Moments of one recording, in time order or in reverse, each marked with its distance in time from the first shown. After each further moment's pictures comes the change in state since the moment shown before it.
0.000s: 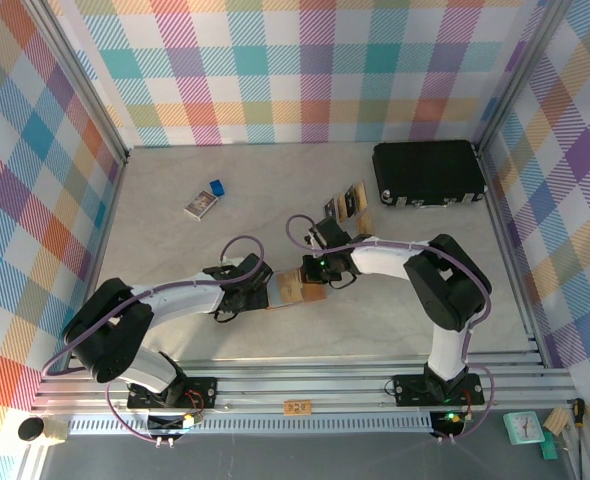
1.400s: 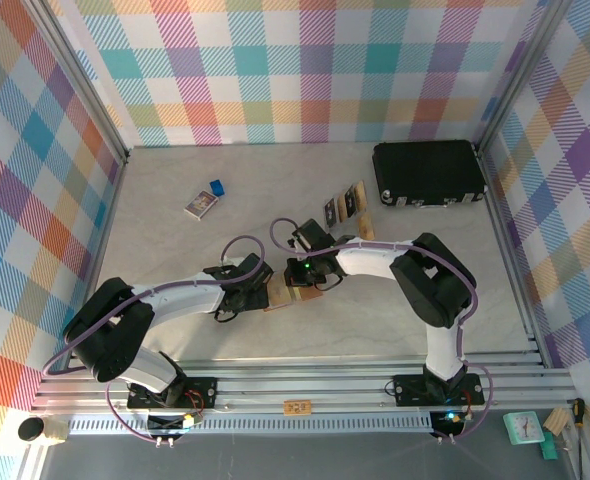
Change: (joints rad) left arm 0.000 0.007 0.001 0.007 0.000 0.011; right arm 0.081 0.068 0.088 0.002 -0.032 0.046
